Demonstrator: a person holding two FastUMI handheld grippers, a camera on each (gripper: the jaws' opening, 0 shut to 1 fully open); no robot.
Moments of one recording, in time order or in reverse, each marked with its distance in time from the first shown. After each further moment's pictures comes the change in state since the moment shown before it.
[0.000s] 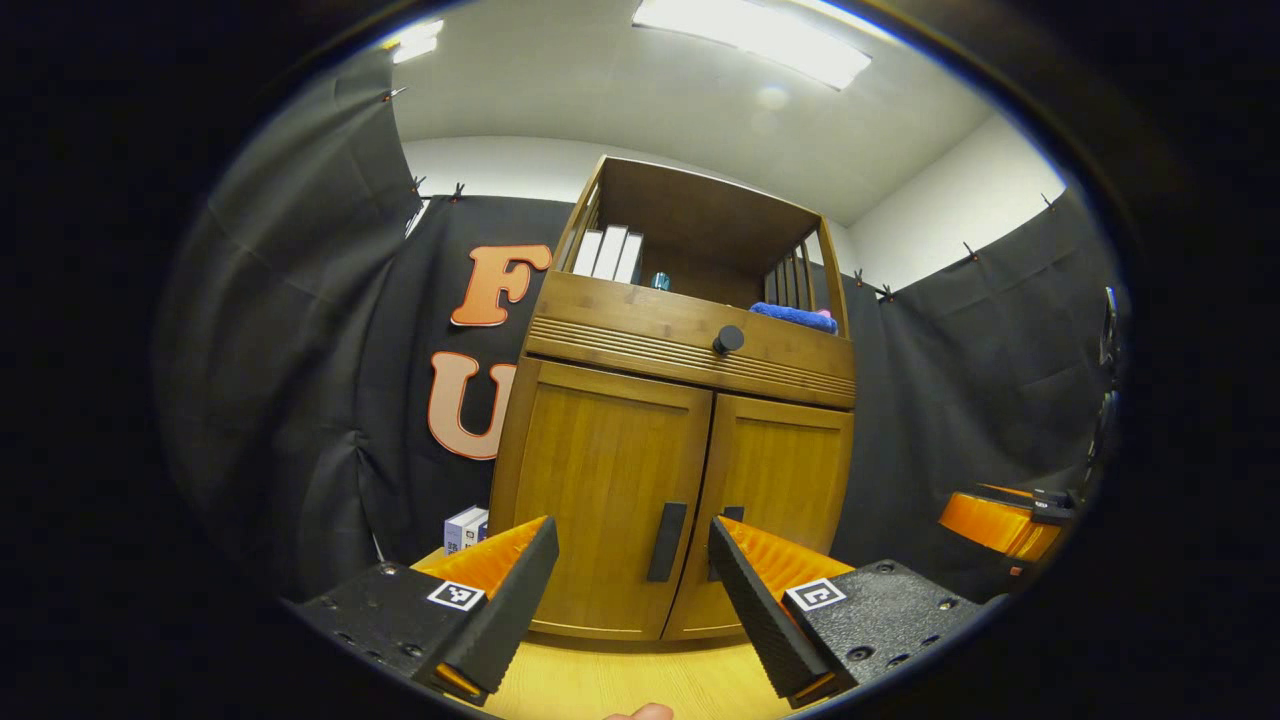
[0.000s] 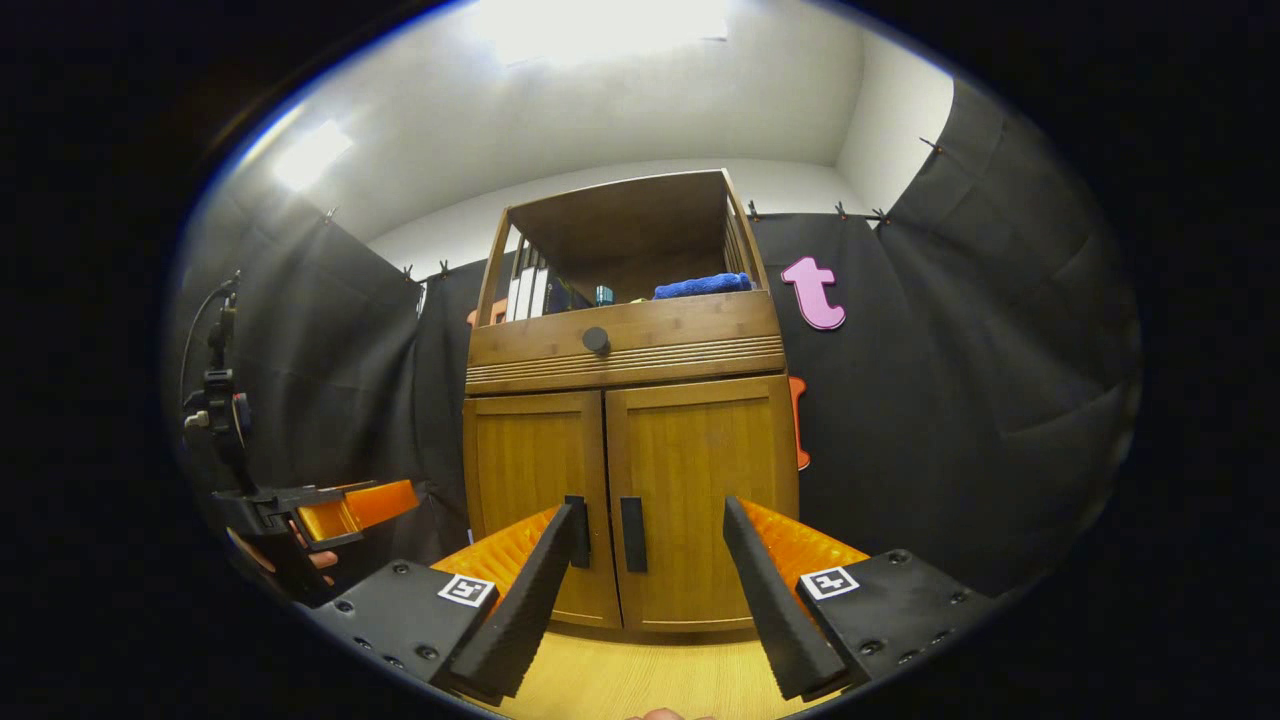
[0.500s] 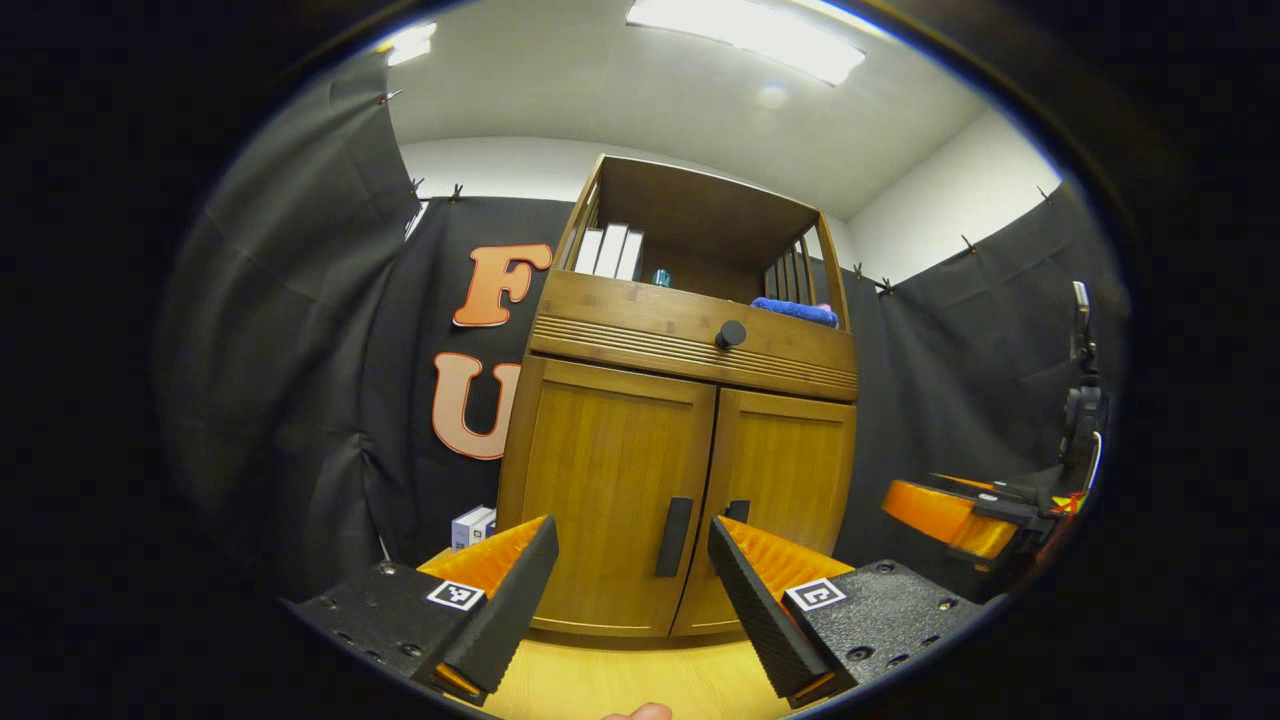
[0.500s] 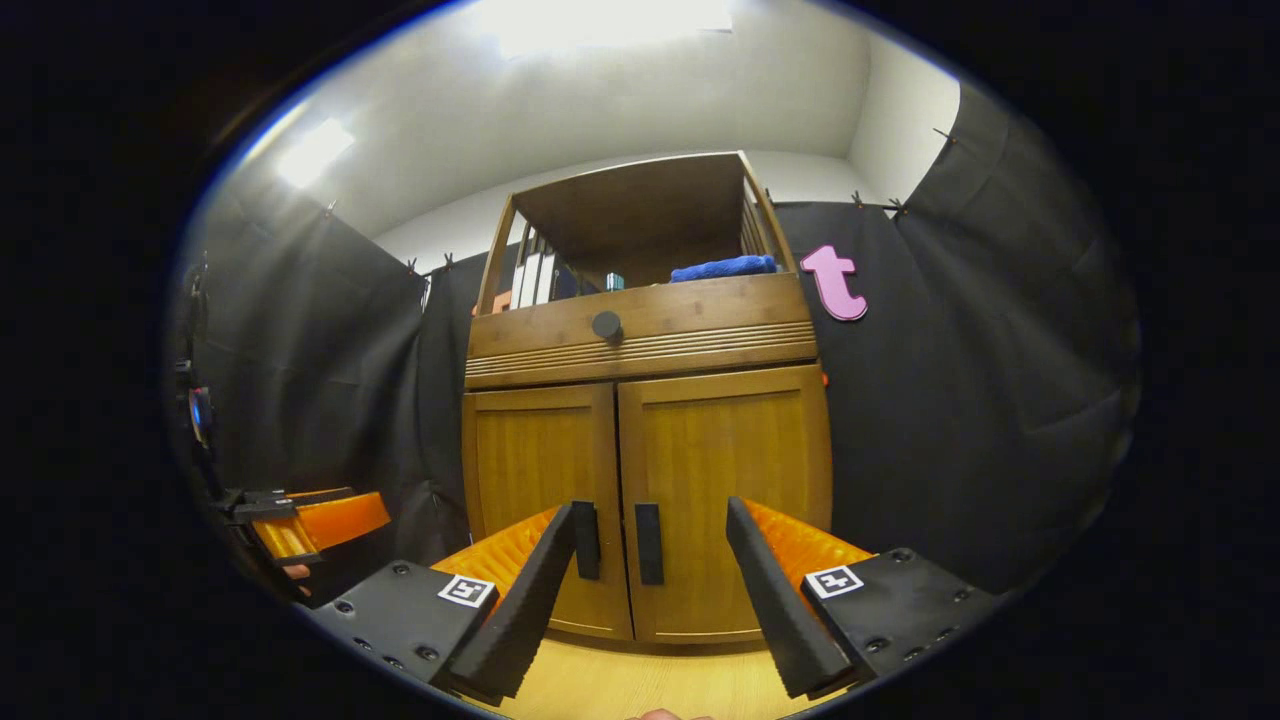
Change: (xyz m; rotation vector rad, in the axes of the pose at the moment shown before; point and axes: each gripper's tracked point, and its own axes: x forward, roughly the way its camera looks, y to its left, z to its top) left arm -0.006 0.009 -0.005 0.037 0.009 0.019; right arm 0.079 0.031 -0.027 0.003 0.038 0.060
